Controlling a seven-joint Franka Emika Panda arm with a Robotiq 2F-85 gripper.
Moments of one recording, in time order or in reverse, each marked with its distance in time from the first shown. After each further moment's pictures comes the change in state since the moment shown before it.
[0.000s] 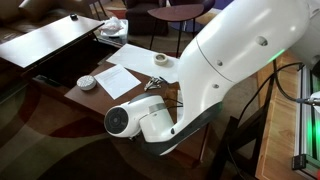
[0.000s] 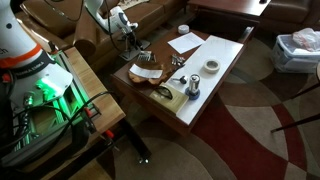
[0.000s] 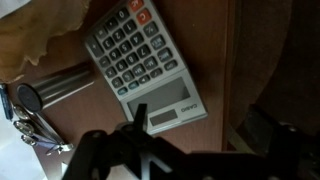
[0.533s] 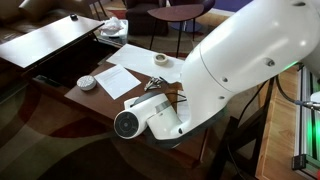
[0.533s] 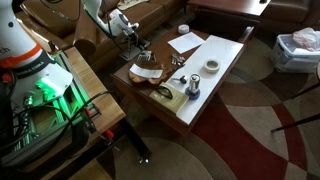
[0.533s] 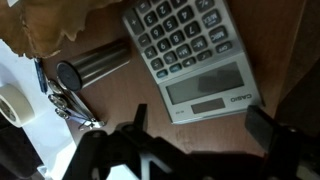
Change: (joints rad) arm 0.090 0.001 -0.148 -0.076 -0.047 0.063 0.086
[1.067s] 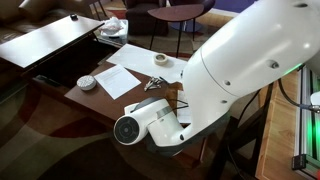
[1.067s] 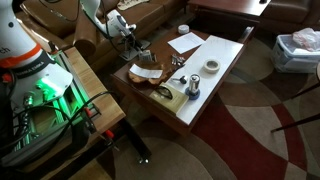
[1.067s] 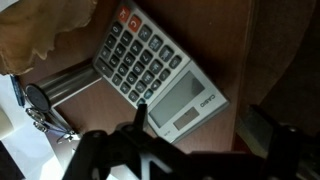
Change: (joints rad) arm -0.001 -0.002 0.048 -0.003 0.020 0.023 0.000
